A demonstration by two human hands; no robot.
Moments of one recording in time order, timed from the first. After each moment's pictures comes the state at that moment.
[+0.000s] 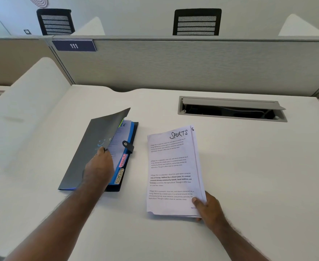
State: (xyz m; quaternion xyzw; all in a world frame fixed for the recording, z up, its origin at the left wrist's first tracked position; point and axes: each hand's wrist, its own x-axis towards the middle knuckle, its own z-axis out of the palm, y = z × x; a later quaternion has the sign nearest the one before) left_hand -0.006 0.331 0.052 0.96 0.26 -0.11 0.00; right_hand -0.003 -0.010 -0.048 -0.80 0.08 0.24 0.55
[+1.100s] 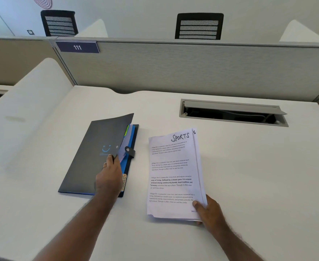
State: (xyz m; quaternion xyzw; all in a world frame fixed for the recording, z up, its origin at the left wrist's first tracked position) left_hand -0.018 0.316 -0.006 0.96 0.26 -0.05 0.00; right_hand -0.003 -0.009 -0.045 -0.81 0.07 0.24 0.53
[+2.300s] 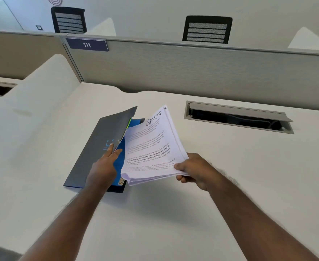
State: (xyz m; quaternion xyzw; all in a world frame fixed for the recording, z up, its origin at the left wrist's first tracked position) left_hand -0.020 0.345 0.029 0.95 0.27 -0.04 0.18; right_hand 0.076 0.075 0.097 -0.72 0.03 0.40 0.56
